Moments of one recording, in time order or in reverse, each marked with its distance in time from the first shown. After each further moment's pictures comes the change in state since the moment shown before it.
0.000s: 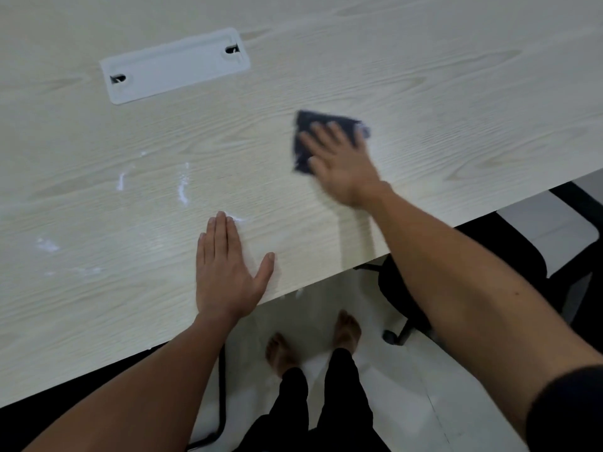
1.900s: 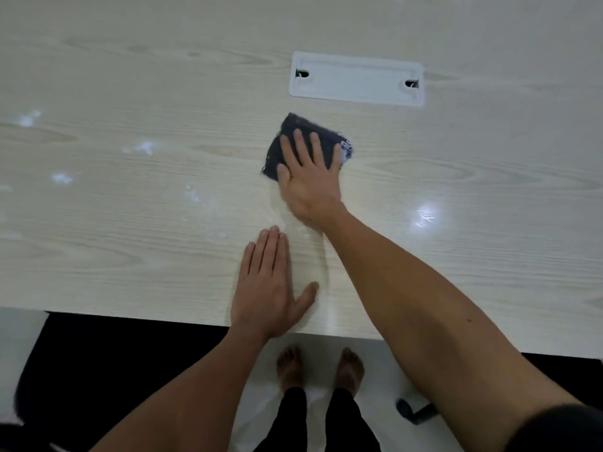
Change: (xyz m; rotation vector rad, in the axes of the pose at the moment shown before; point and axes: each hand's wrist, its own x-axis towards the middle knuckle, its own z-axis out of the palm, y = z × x) left_hand -0.030 -0.092 -0.022 0.040 -0.031 -0.183; right_hand 0.094 -0.298 0.027 0.091 -0.050 -0.241
